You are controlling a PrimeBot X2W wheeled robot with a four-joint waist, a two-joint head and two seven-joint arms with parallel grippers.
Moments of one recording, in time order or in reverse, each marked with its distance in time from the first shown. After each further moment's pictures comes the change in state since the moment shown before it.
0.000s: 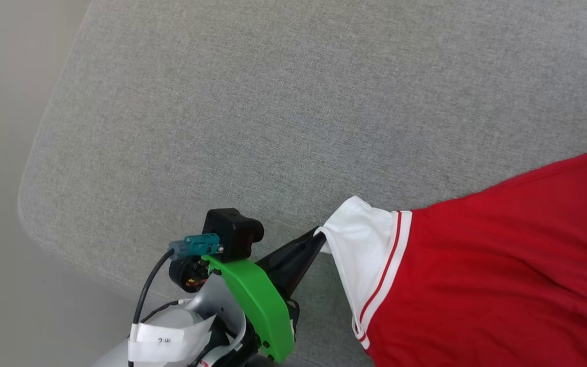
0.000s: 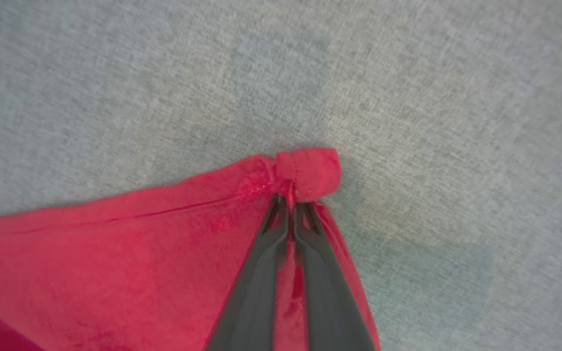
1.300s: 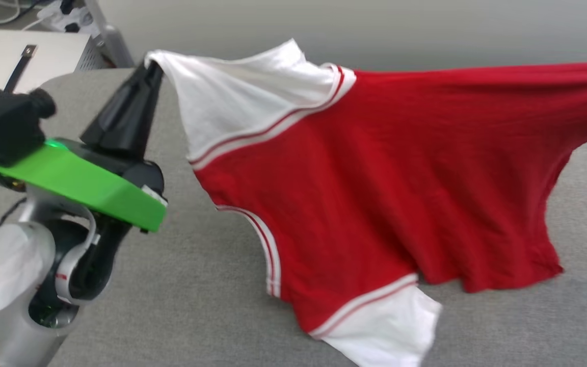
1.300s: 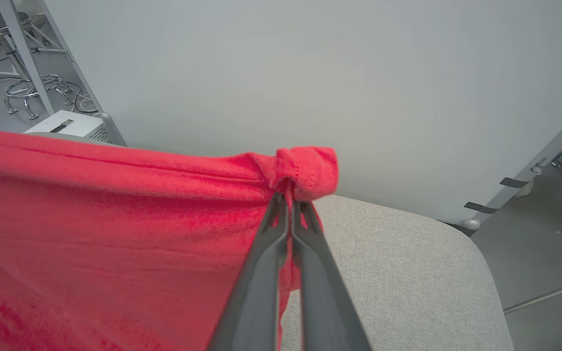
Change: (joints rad) left arm -0.119 0.188 0.373 -0.130 -0.041 0.140 -0.113; right arm 0.150 -0.010 -0.021 -0.153 0.132 0.001 -0.784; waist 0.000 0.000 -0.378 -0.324
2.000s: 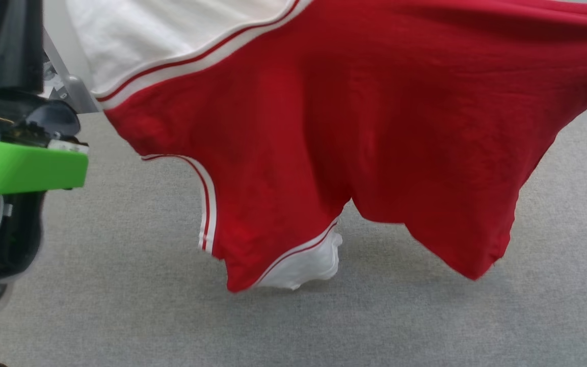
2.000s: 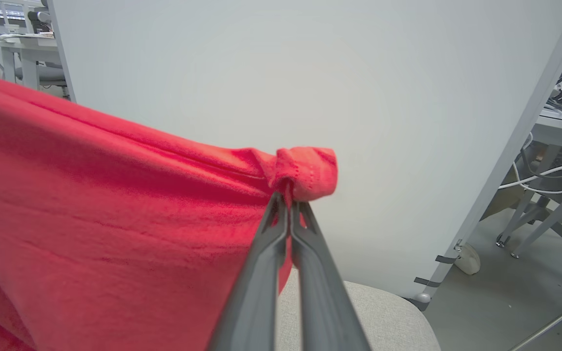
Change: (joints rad) left arm -0.099 0.077 0.144 -0.111 0.095 0.057 -0.077; right arm 0.019 0.048 -0.089 -0.229 -0.019 0.000 -0.022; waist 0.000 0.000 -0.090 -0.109
